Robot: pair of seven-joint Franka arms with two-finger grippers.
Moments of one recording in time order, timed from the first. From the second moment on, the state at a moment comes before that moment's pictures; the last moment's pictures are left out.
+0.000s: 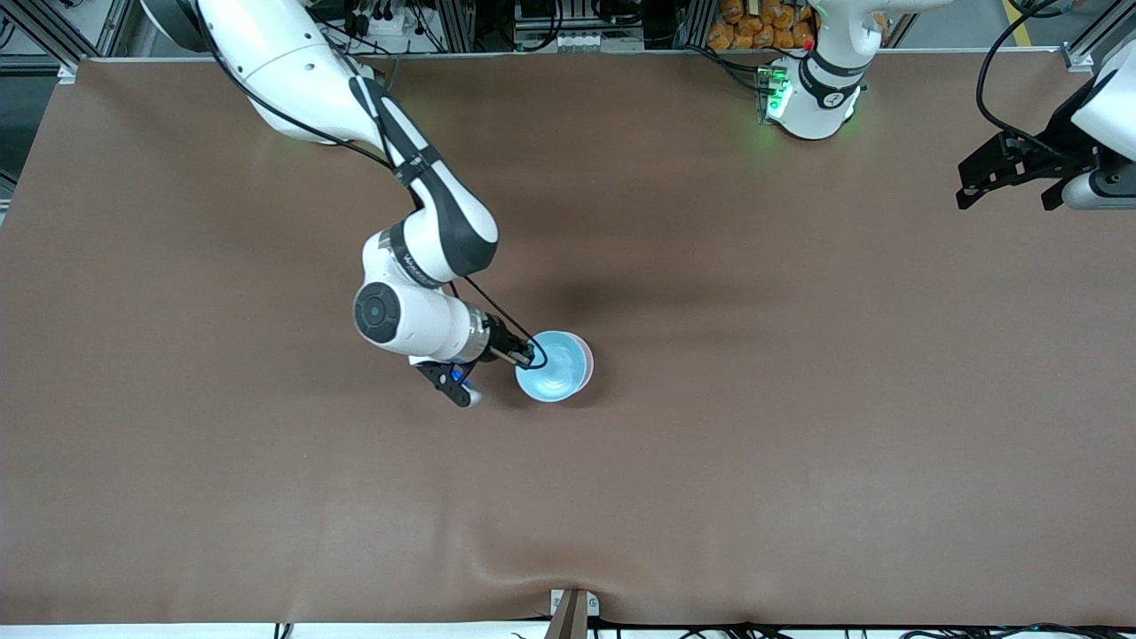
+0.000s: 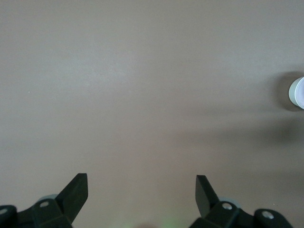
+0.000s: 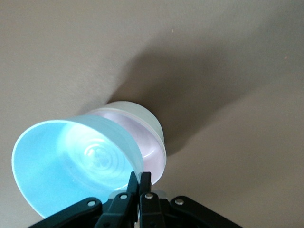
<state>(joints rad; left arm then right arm) -0.03 -0.07 -0.06 -1.57 0.00 1.51 -0.07 0.50 0.68 0.07 -1.54 0.51 2.24 0.90</state>
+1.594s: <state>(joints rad) -0.03 -0.07 -0.06 -1.57 0.00 1.51 -0.07 0.34 0.50 -0.01 -1.58 0.12 2.05 0.72</state>
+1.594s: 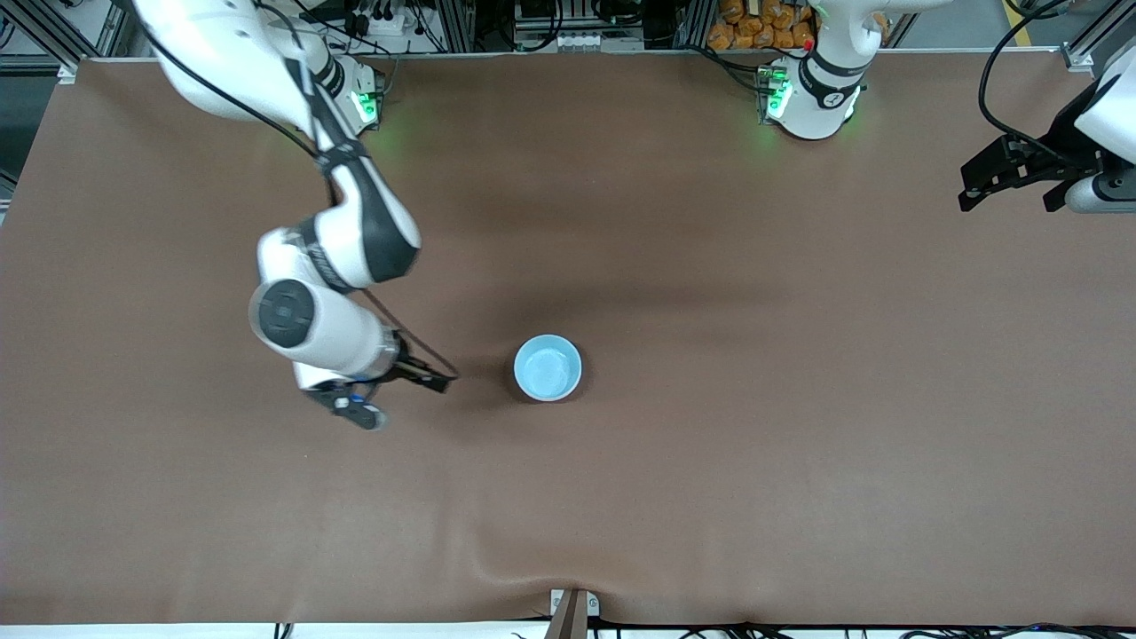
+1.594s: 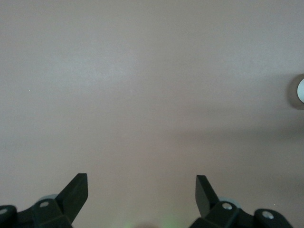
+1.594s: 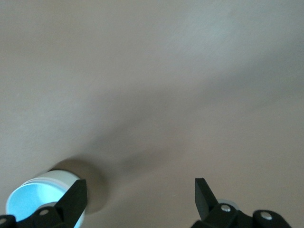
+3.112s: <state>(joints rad) -0.04 -0.07 -0.07 -1.57 0.00 1.51 -0.07 0.06 -0.06 -0.02 -1.68 -0.06 1.60 0.02</state>
